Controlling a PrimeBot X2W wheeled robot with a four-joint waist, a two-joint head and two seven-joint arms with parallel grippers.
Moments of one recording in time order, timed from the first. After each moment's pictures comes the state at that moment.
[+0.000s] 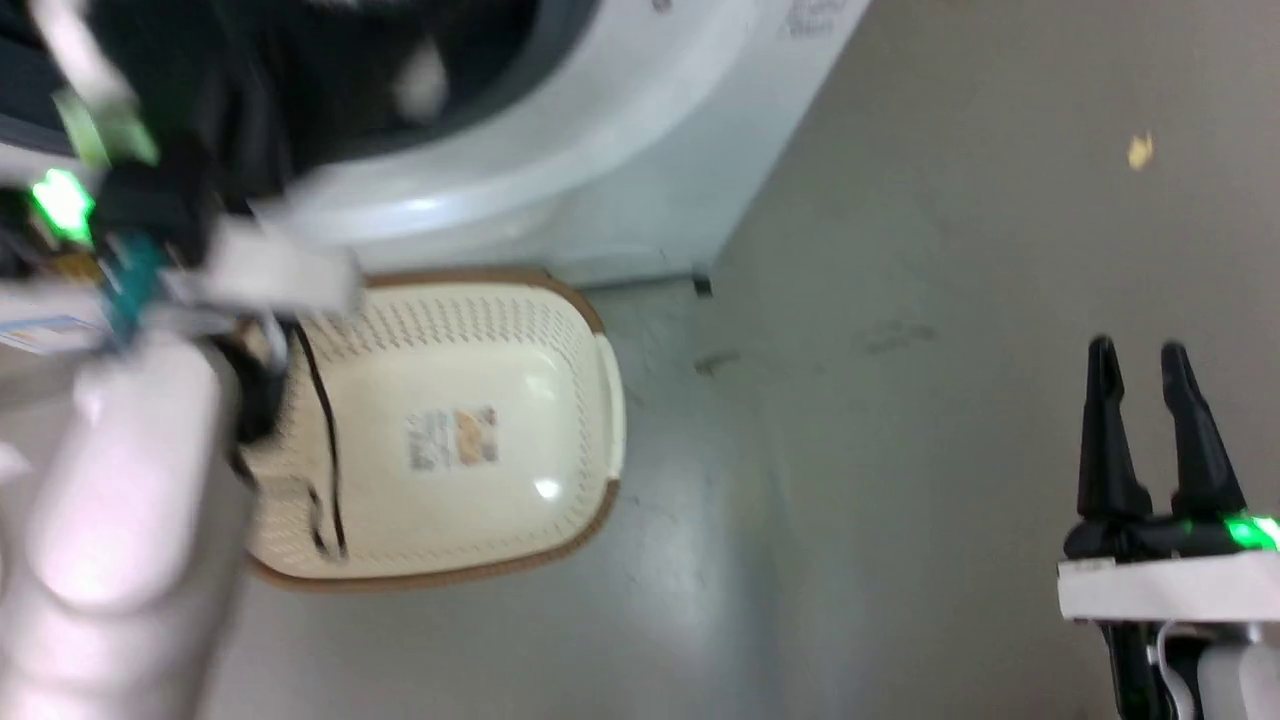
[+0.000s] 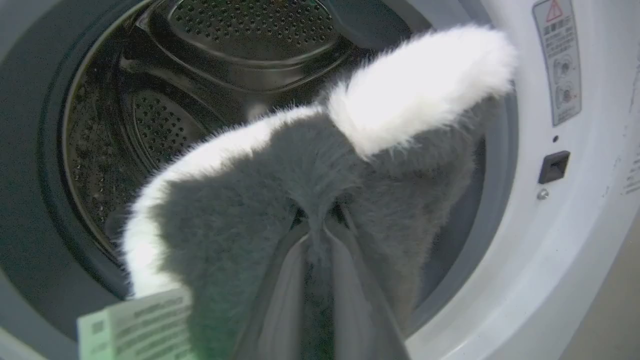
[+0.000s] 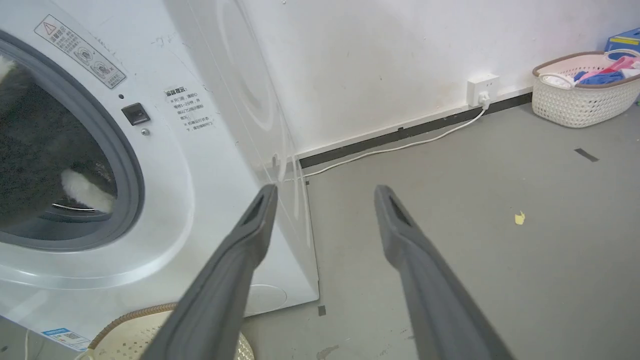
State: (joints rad) left arm -0.65 0.34 -0.20 0.12 -0.16 0.11 -0.15; right arm -0.11 -0.05 -0.07 -0.04 0.40 0.13 -0.26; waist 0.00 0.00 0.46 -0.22
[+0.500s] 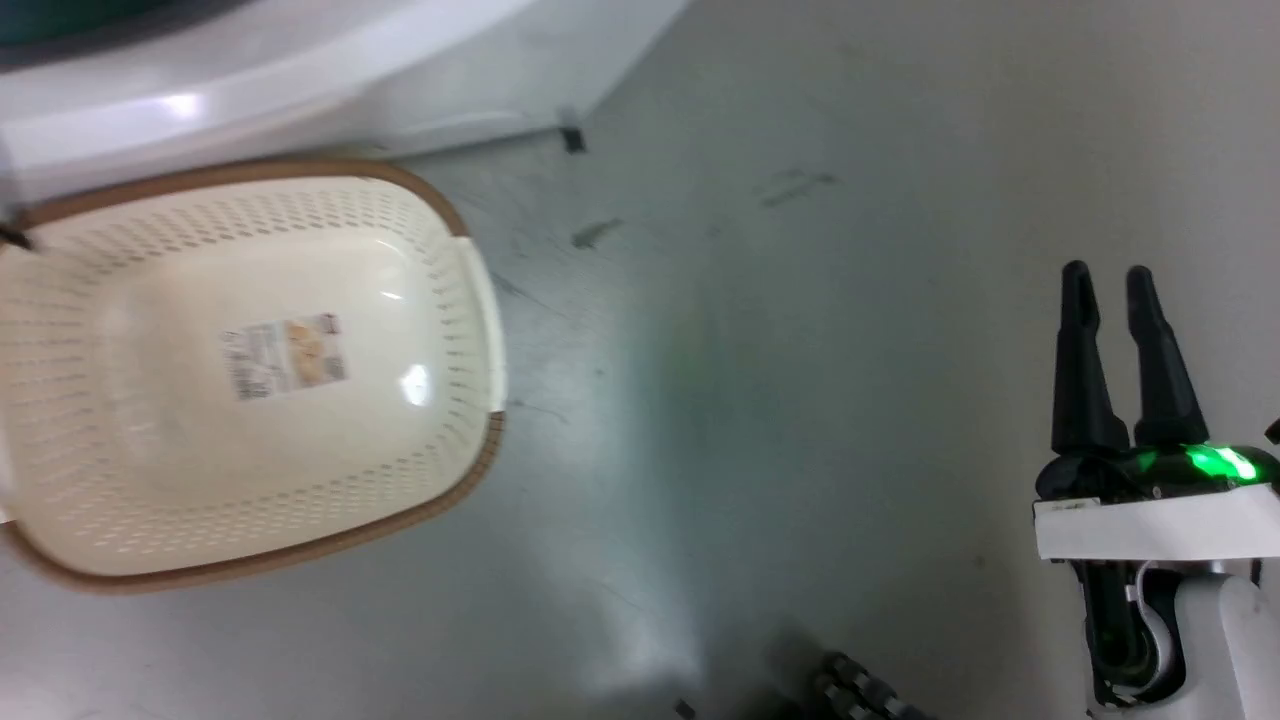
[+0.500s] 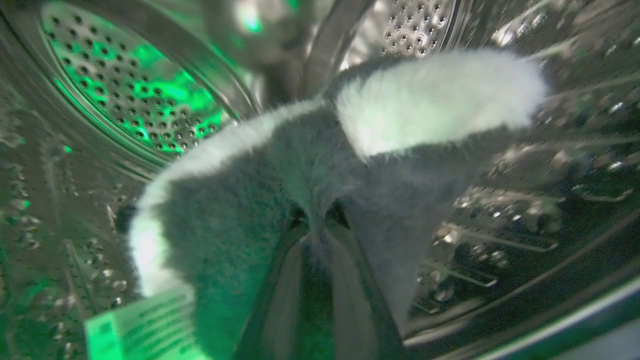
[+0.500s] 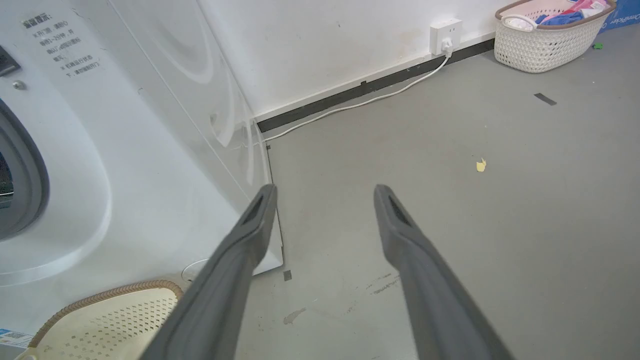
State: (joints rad) left arm -1.30 0.55 -0.21 0.51 -0.04 0.02 0.15; right arm -0.24 -0.05 -0.01 -0.01 0.53 0.13 -0.26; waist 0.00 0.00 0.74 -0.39
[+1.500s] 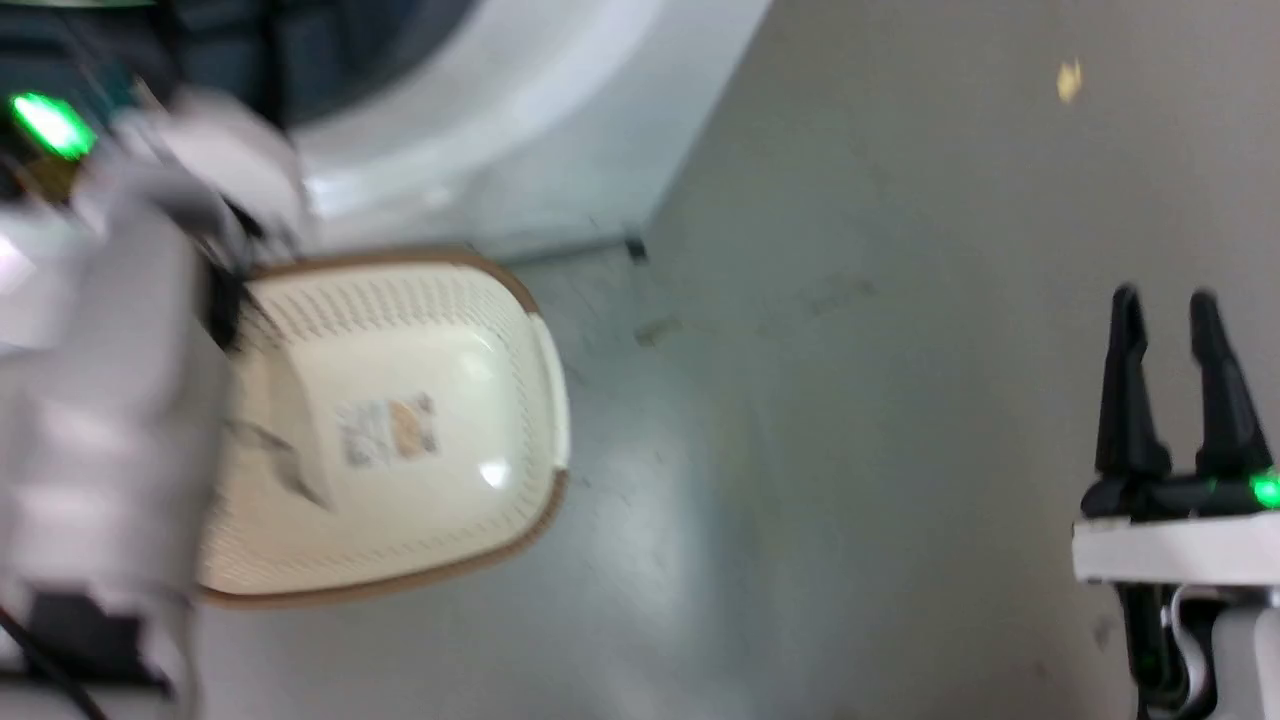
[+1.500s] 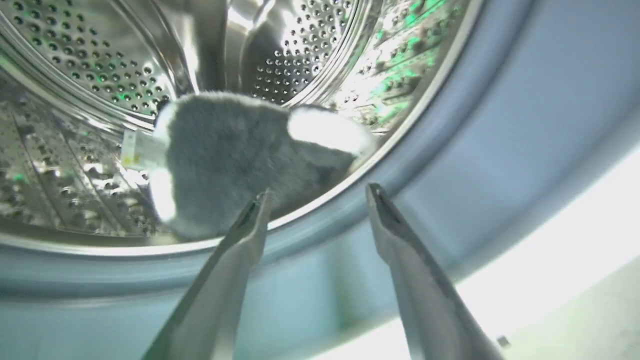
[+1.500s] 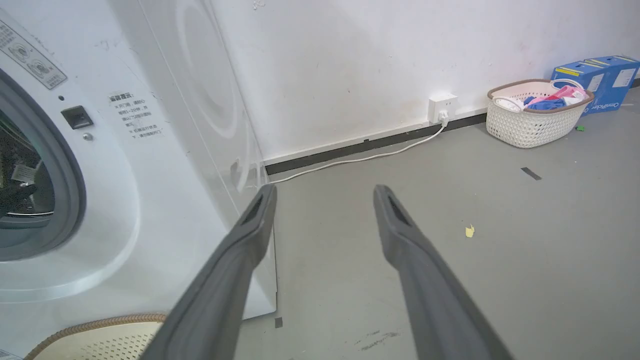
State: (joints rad) left arm -1.05 0.33 -0.23 0.87 -0.18 -0.02 -0.24; right arm -0.20 -0.05 -0.10 -0.03 0.37 0.13 -0.26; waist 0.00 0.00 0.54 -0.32
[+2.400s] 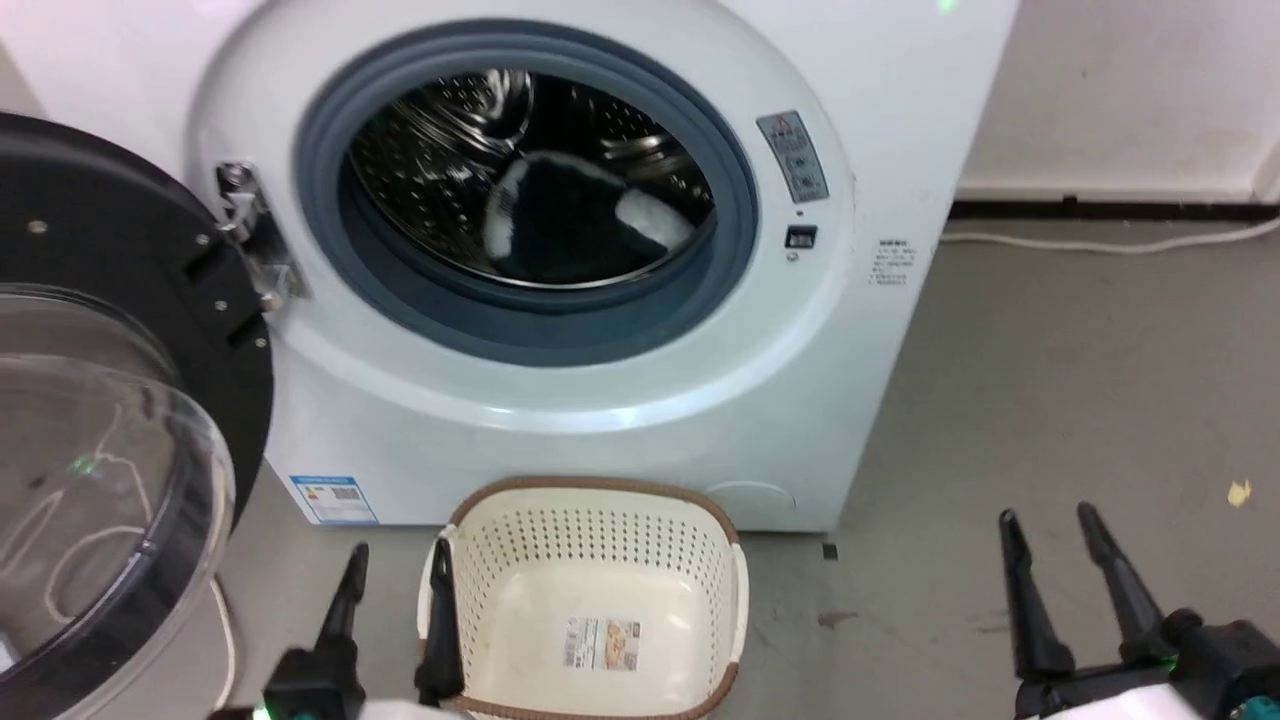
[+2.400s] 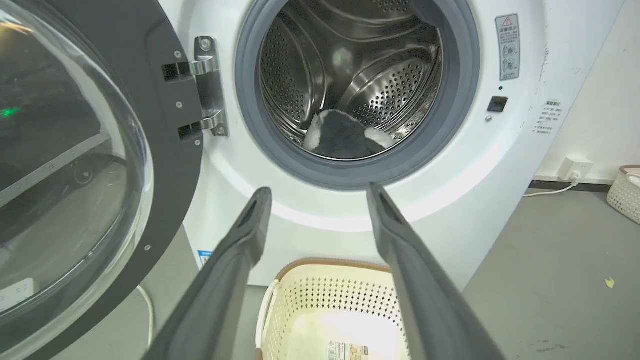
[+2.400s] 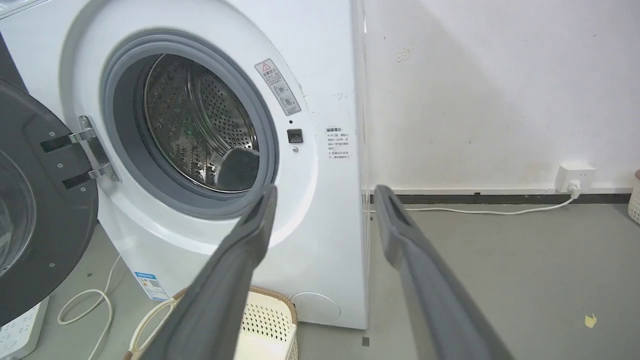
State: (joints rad) left arm 0.06 0.07 -0.10 0.08 -0.18 0.07 -0.26; right arm 0.08 -0.08 0.00 -0.01 0.20 0.13 -0.26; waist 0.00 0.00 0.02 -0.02
